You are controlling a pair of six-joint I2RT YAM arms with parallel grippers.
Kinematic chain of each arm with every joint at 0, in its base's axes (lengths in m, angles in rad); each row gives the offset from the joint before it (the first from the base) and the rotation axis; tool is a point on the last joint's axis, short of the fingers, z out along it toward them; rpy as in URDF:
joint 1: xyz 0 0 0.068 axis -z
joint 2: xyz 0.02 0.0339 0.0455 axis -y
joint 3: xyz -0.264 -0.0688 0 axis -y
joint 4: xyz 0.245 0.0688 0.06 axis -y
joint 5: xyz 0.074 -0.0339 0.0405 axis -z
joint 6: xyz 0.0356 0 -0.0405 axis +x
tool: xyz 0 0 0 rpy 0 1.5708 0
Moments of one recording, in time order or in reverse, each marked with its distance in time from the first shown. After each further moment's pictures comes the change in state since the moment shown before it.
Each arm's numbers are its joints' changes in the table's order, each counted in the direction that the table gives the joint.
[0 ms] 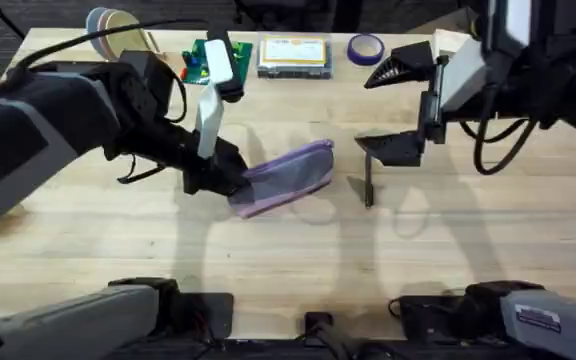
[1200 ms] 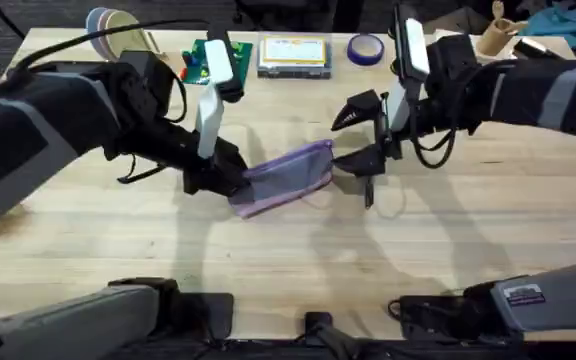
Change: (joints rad) left arm 0.000 0.000 0.000 0.000 0.000 0.000; right arm -0.095 -0.325 0.000 0.077 -0.013 -0.052
